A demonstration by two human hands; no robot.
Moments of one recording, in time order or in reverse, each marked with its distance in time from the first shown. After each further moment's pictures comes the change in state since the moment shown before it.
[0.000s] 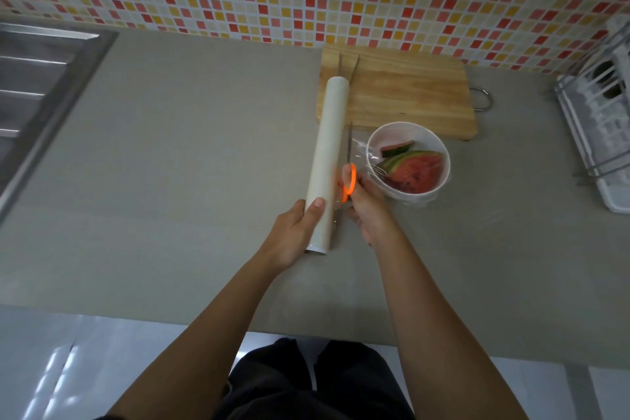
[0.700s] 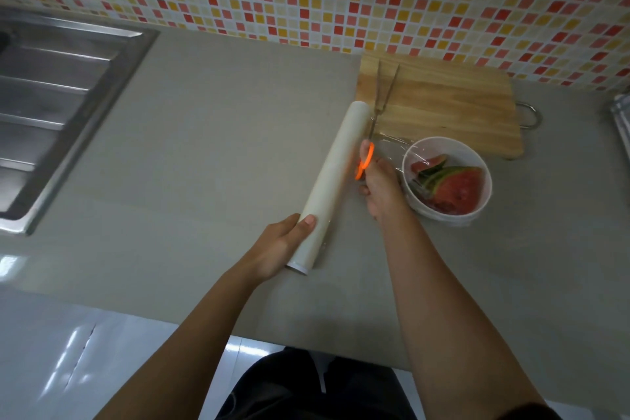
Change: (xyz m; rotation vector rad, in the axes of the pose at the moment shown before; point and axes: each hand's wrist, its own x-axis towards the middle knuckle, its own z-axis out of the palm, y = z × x) left_hand -0.008 -0.022 -0.065 -0.012 -0.064 -0.069; right_hand 0.064 -0.019 0.046 -0.051 0.139 -0.004
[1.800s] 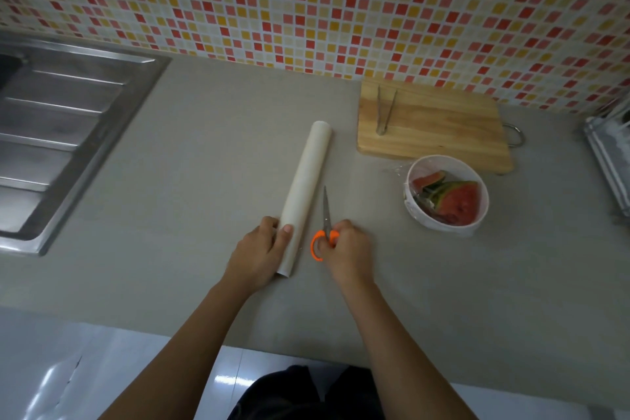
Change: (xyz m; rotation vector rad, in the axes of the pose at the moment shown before) left_hand 0.000 -0.027 -0.044 0.493 0.326 0.143; right_hand -0.095 0.052 0.045 -0.857 0.104 -0.302
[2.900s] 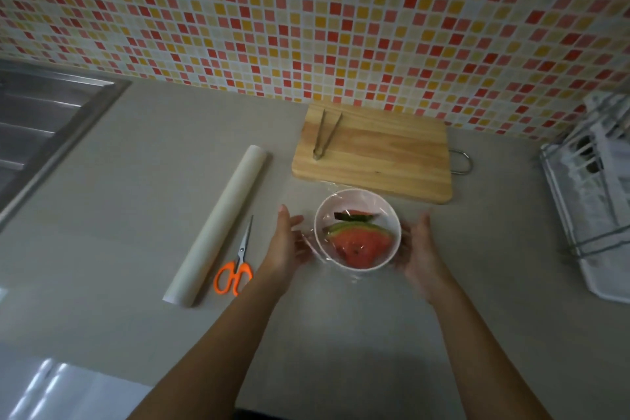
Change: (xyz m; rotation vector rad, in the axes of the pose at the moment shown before) left_hand 0.053 0.175 0.115 -1.129 -0.035 -0.487; right_hand 0.107 0.169 -0.175 0.991 -0.288 0.345
